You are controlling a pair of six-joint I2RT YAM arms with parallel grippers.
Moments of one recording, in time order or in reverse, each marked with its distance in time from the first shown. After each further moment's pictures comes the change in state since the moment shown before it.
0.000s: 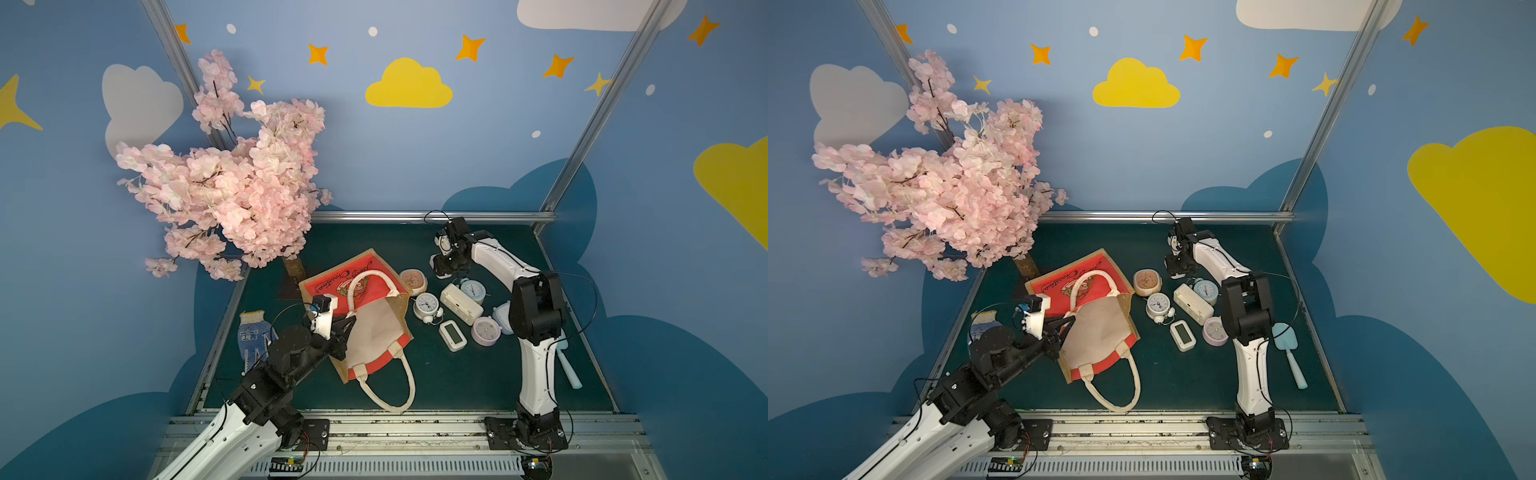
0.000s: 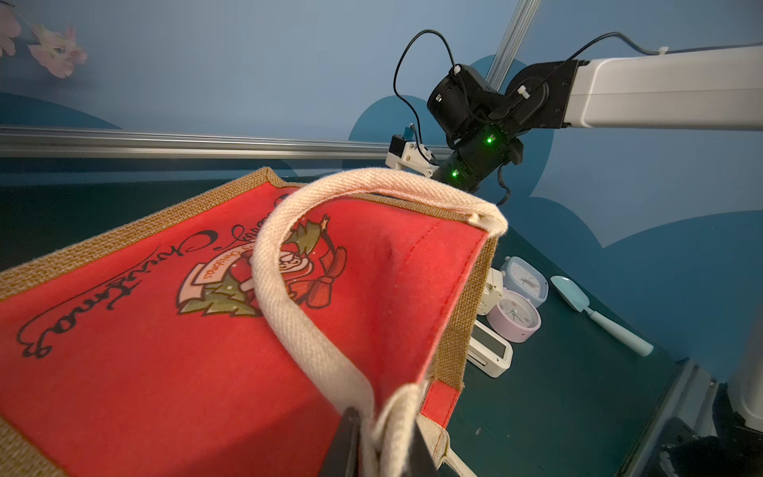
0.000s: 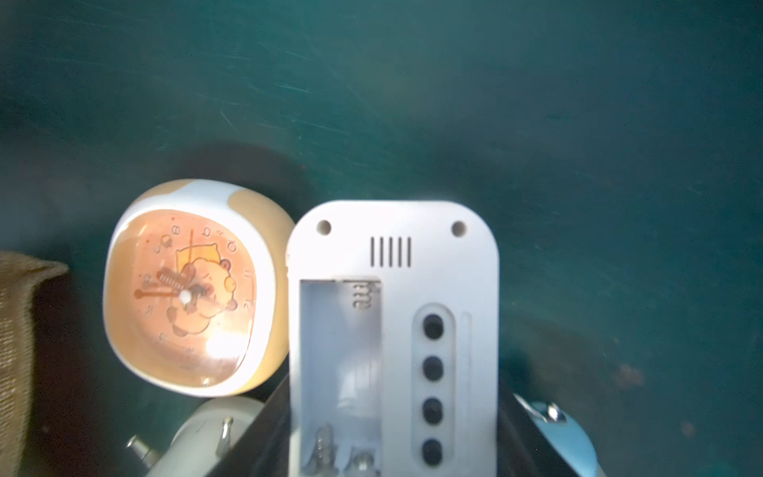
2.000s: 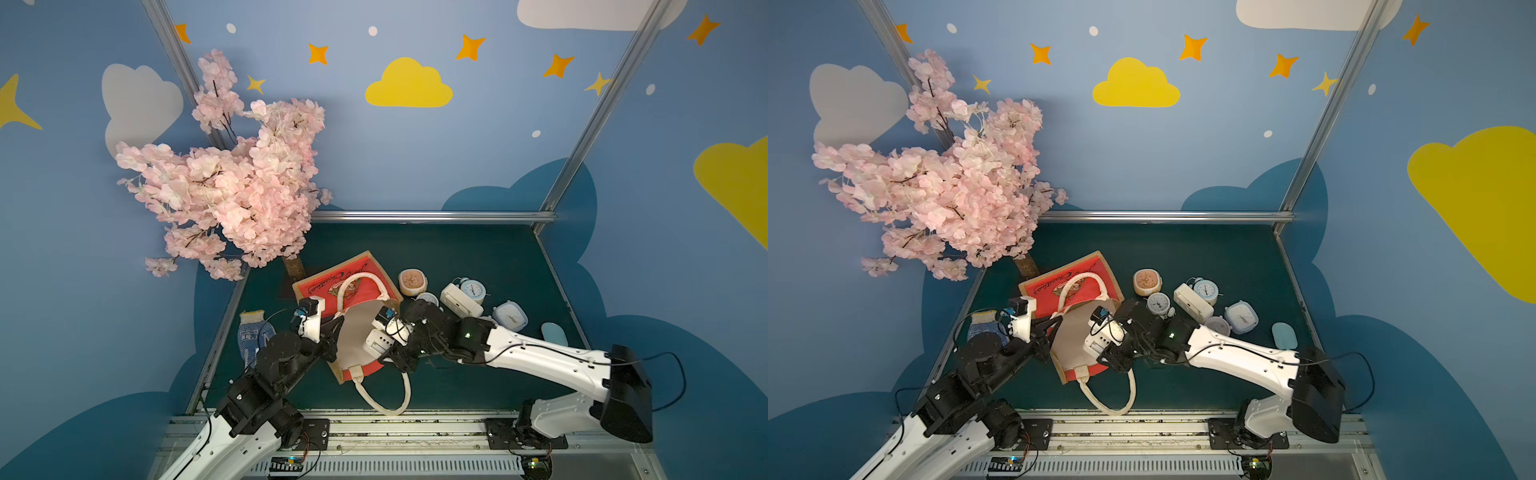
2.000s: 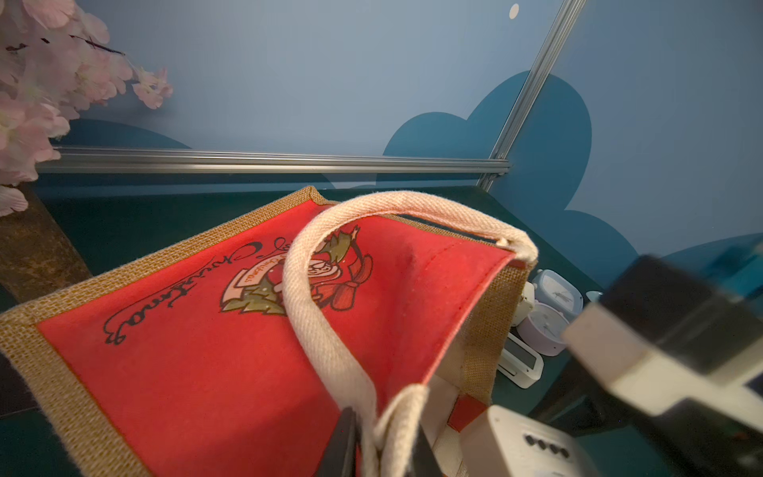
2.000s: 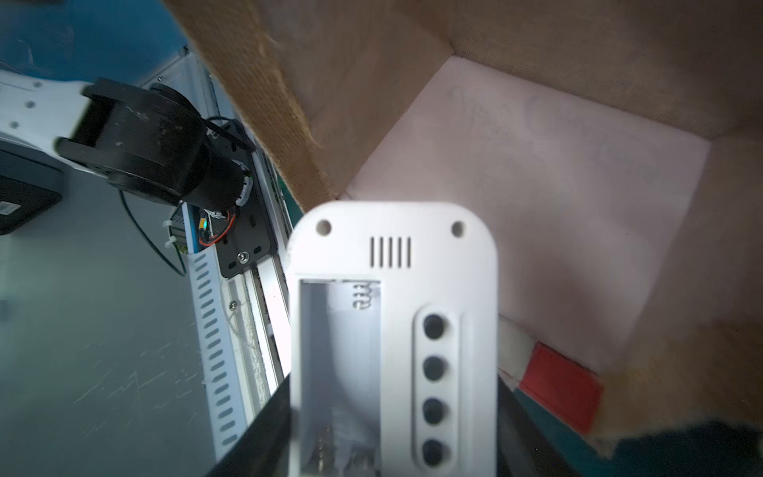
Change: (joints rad) left arm 0.000 -0.092 0.038 -0.127 -0.113 0.014; right arm 0.766 -0.829 -0.793 0.386 -0.128 0.111
